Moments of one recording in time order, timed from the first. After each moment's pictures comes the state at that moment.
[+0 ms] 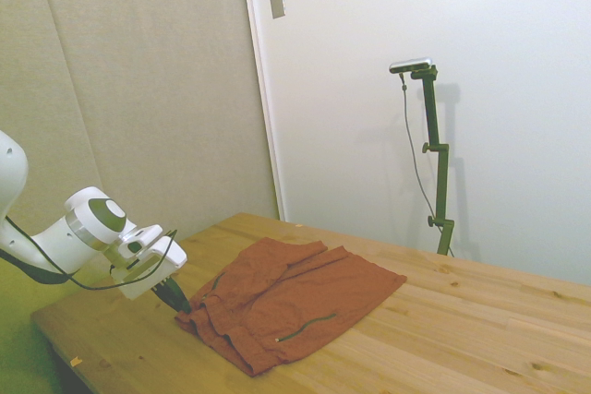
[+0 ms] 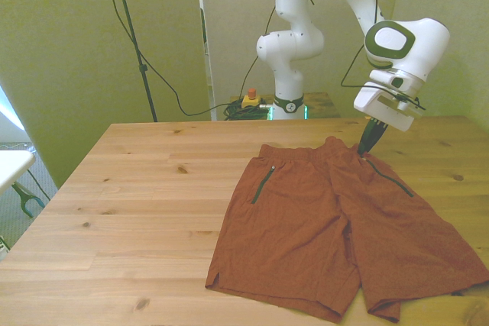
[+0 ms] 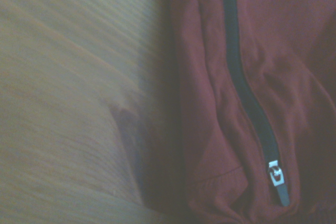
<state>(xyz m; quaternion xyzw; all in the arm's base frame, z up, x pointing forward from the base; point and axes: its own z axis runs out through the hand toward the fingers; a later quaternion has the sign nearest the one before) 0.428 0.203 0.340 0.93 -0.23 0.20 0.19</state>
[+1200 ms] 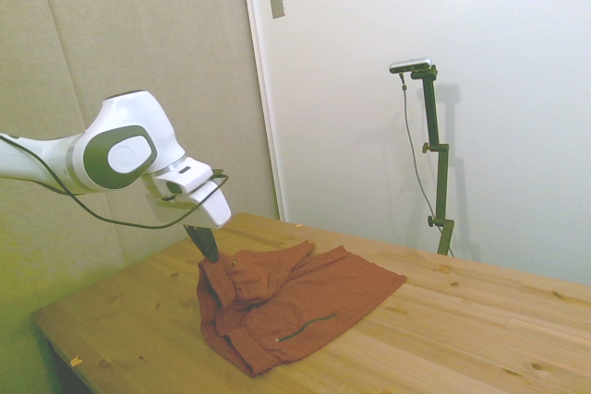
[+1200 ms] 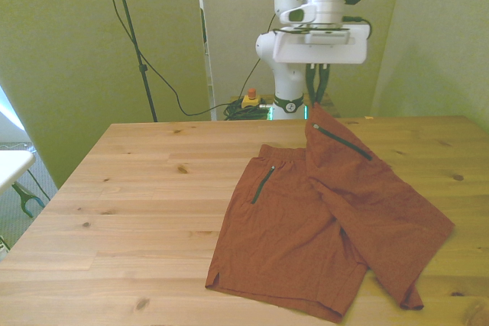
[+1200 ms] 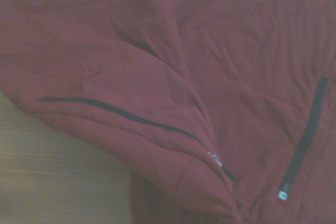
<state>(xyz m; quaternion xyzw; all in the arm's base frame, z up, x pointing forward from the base) 0.440 -0.029 0.501 0.91 -0.41 0.12 -0.03</state>
